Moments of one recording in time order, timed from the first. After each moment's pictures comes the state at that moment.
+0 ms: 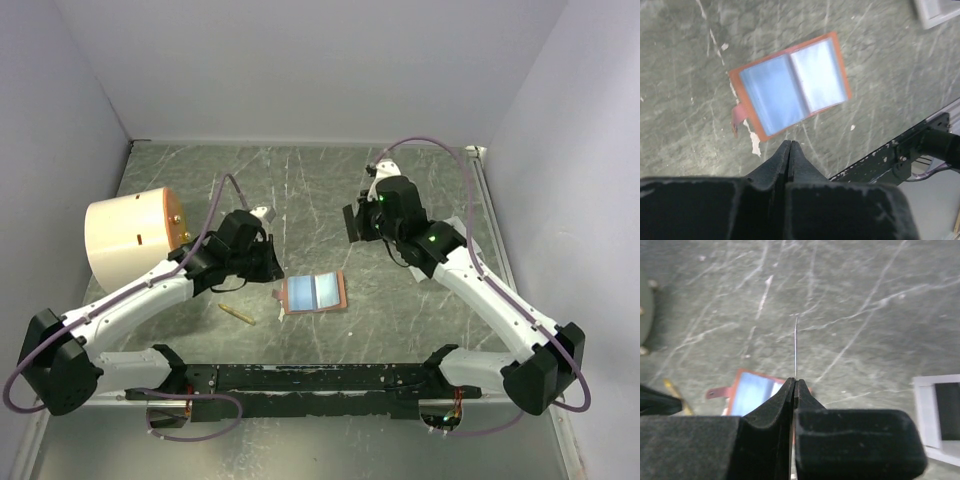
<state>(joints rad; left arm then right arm) -0.73 1.19 0.90 -0.47 0.09 -0.63 0.62 1.20 1.14 -0.49 0.17 0.27</state>
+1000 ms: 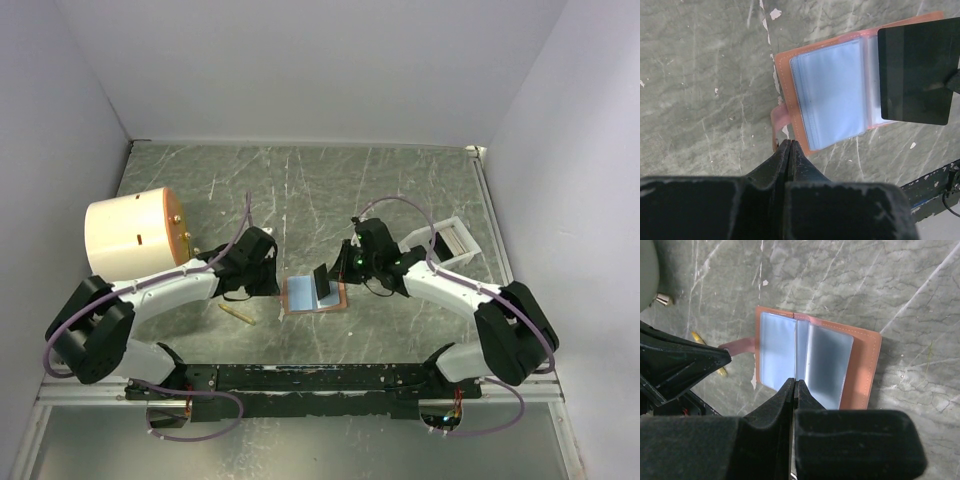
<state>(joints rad) -0.72 1.39 0.75 -0.32 0.03 -0.67 0.62 1.37 0.70 -0.10 -0.22 0.69</state>
